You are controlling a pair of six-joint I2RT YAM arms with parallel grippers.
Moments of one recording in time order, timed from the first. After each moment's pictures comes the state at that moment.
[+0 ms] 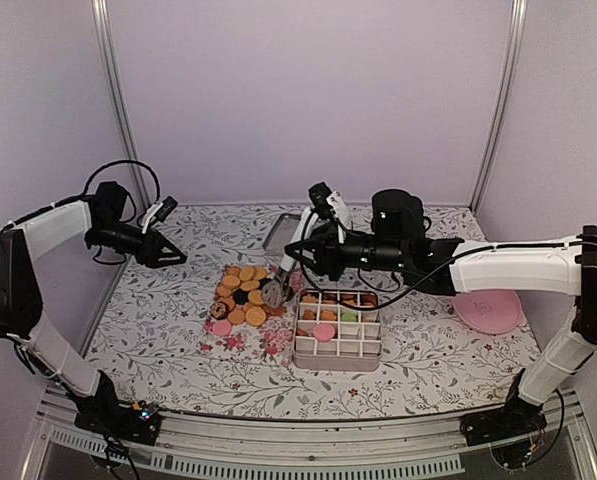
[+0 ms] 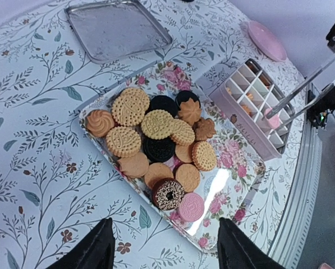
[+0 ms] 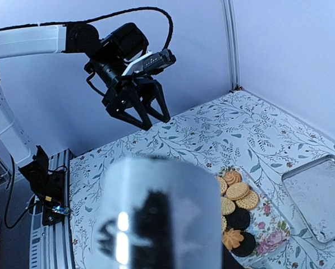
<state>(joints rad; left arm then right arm) 0.03 1.55 1.18 -0.82 0.85 0.60 0.92 1.59 1.08 0.33 -0.30 0.15</state>
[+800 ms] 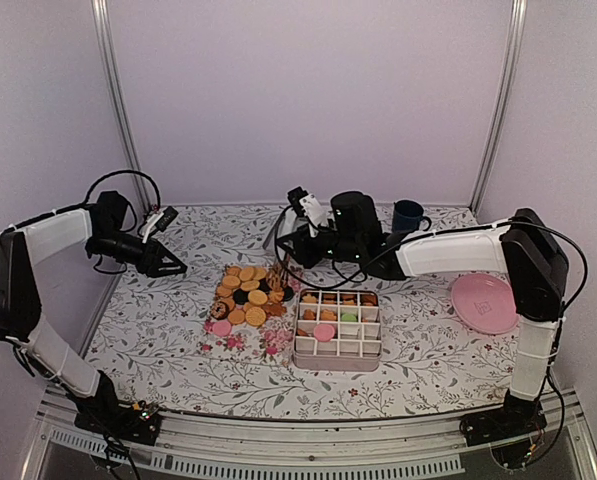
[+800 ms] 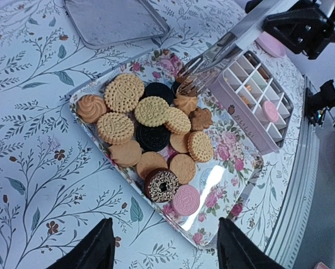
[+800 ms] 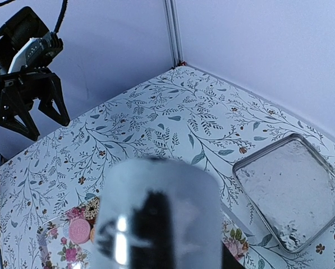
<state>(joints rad) 0.04 1.53 1.10 -0.80 0.85 0.59 0.86 1.95 1.35 0.30 -0.13 0.10</state>
